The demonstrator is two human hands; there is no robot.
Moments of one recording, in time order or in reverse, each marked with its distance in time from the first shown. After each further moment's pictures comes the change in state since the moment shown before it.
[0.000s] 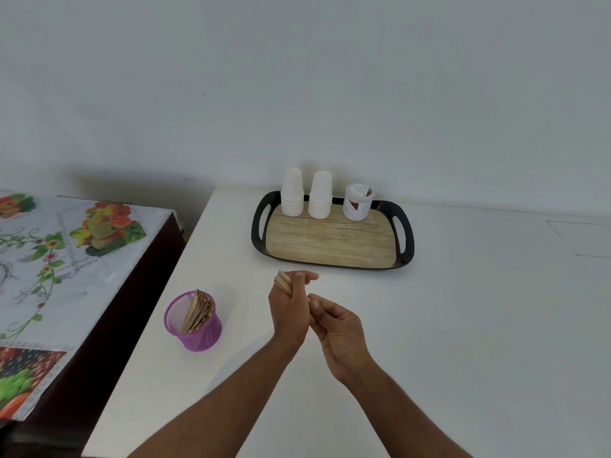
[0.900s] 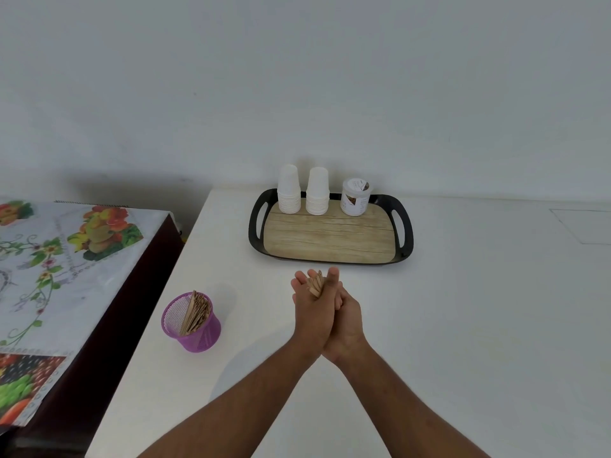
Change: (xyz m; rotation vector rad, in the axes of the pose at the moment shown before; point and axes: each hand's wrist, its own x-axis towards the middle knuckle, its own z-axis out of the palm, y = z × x) left_hand -0.033 0.000 0.043 0.046 -0.147 0.029; right_hand 0.030 -0.004 -0.002 0.539 -0.065 0.264
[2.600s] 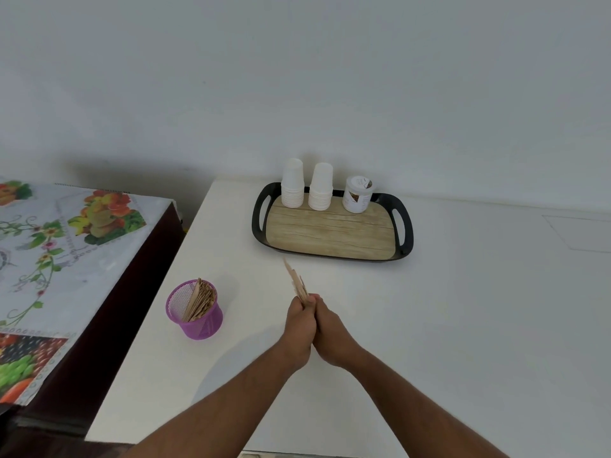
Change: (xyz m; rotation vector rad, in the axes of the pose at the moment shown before) left_hand 0.002 -0.043 -0.045 -0.131 -0.087 -0.554; right_hand -0.005 0.024 -0.024 -1.203 0.122 -0.009
